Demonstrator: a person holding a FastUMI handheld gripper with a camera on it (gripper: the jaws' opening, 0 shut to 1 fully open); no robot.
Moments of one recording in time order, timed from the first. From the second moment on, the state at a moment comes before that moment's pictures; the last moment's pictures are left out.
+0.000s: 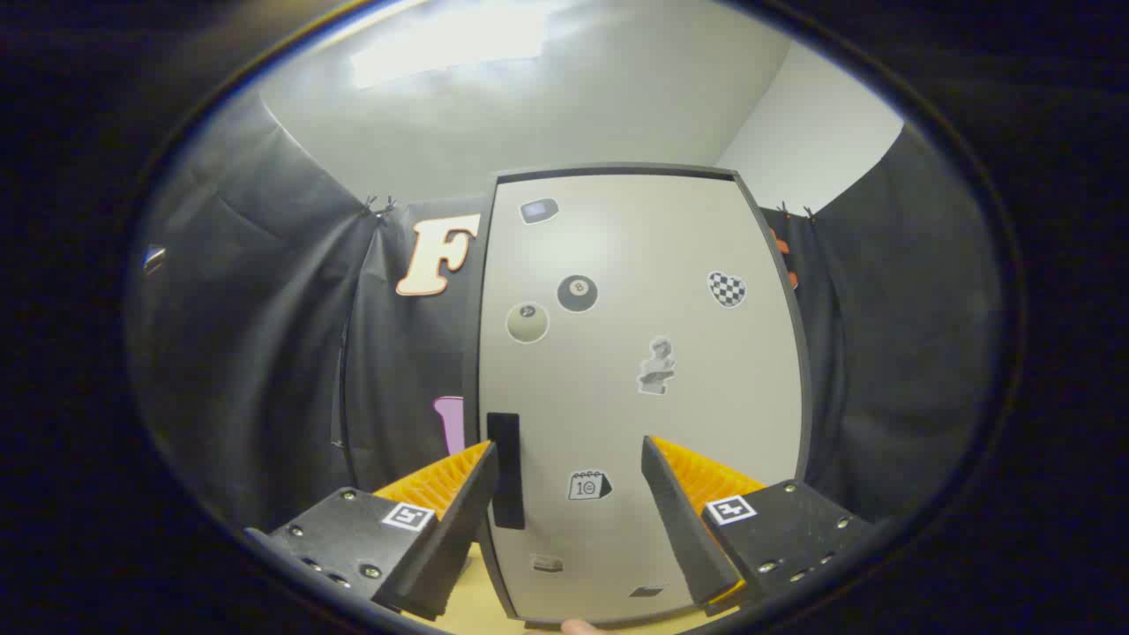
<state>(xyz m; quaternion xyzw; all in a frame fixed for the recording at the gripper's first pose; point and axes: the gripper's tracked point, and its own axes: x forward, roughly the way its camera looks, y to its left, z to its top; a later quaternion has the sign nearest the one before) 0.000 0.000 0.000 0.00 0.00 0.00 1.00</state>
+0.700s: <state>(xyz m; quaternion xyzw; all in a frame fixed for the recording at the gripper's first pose) 0.020 0.052 -0.054 -0.05 0.05 0.00 1.00</state>
